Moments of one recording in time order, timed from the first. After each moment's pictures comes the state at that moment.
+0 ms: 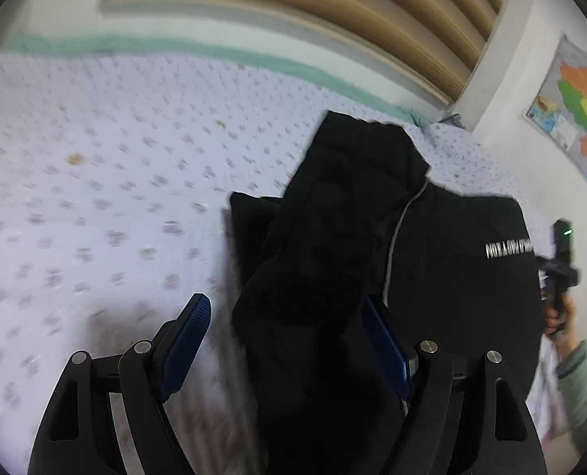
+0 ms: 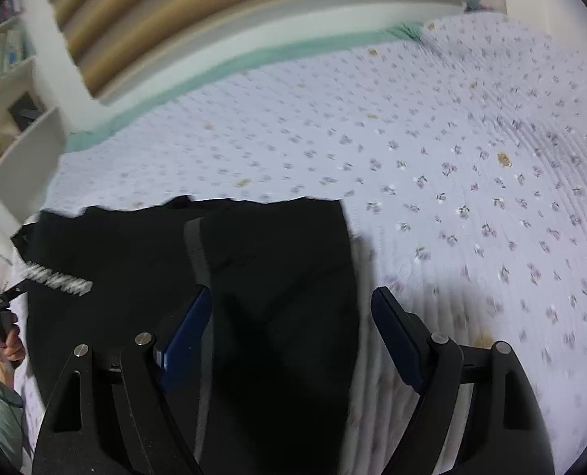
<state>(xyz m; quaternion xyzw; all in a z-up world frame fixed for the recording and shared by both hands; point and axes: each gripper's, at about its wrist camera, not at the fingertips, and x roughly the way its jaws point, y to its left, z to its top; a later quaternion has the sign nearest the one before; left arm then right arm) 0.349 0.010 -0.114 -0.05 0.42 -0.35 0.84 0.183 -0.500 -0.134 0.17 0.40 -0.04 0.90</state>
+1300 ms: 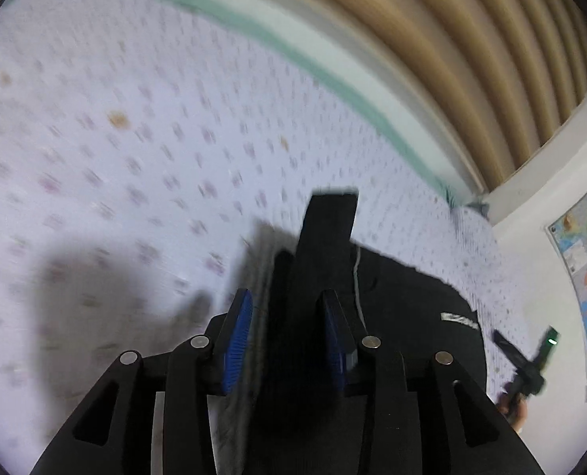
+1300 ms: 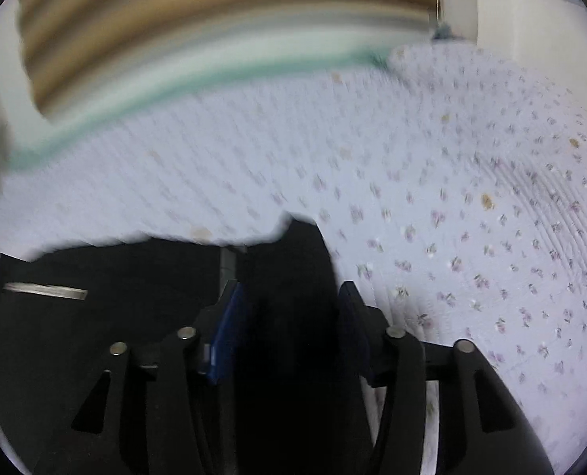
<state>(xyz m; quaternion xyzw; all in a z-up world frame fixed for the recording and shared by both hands) 0.375 0.064 -0.108 -0.21 0.43 -0.25 0.84 0.212 -0.460 -0.096 0.13 0.33 -0.14 0.92</state>
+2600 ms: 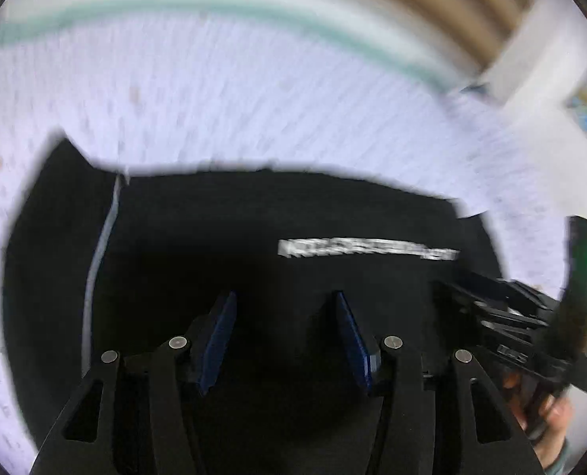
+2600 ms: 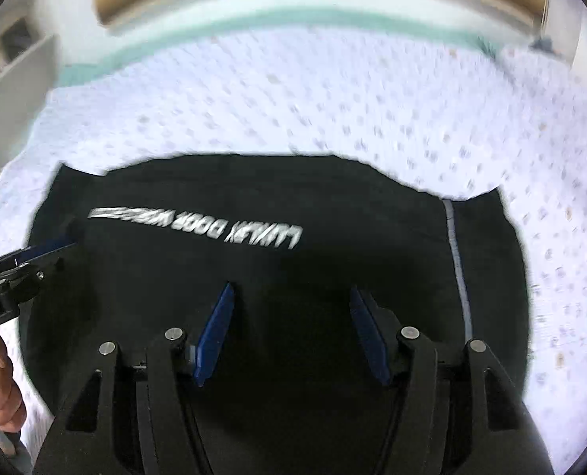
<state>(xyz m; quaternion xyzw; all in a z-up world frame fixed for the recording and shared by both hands) 0.340 -0.133 -0.114 -0.02 0.53 -0.26 0.81 0.270 -0.325 -0.126 0.08 0.49 -0.05 0.87</state>
